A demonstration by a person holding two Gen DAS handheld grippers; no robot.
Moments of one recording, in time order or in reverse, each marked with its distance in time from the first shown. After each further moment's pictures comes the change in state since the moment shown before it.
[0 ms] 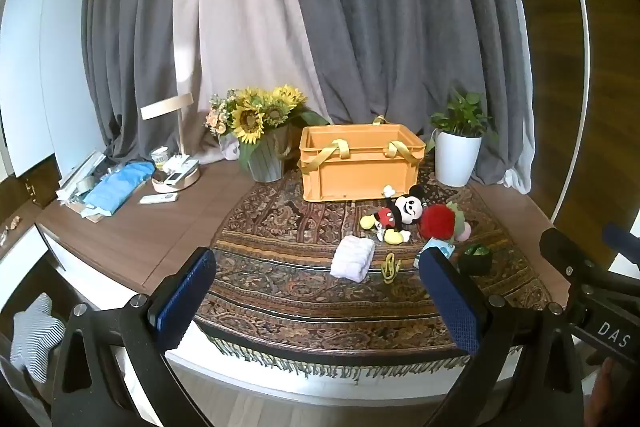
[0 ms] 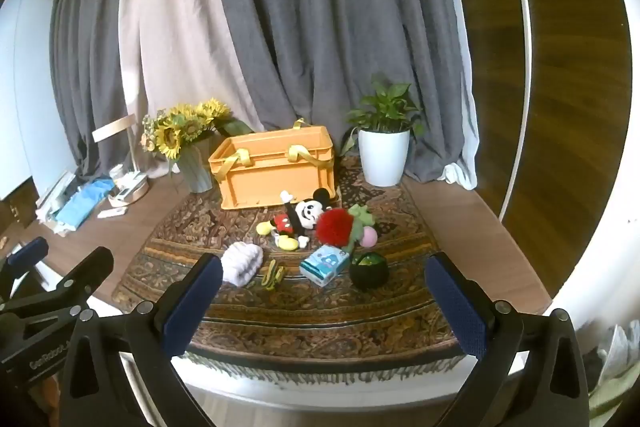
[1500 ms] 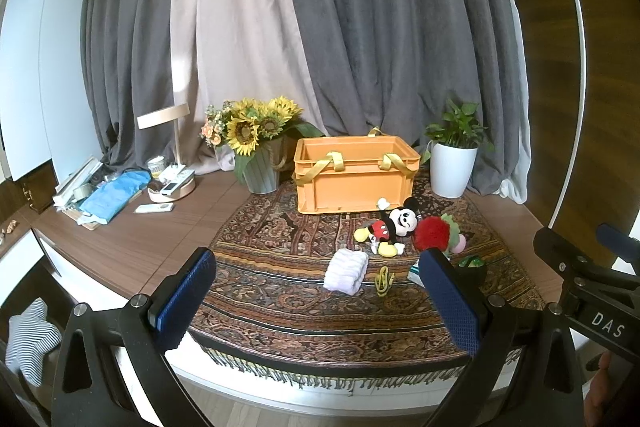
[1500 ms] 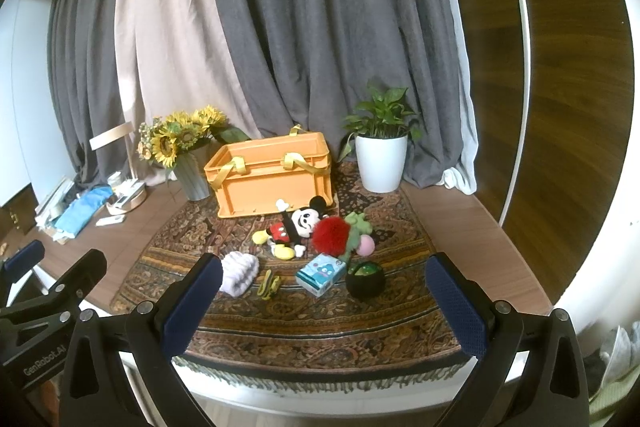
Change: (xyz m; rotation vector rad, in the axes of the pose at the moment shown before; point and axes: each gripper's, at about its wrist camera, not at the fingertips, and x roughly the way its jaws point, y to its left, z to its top) left arm 0.006 -0.007 0.006 0.003 -0.024 -0.005; right arm 0.002 -0.001 0.002 0.008 -0.010 -0.001
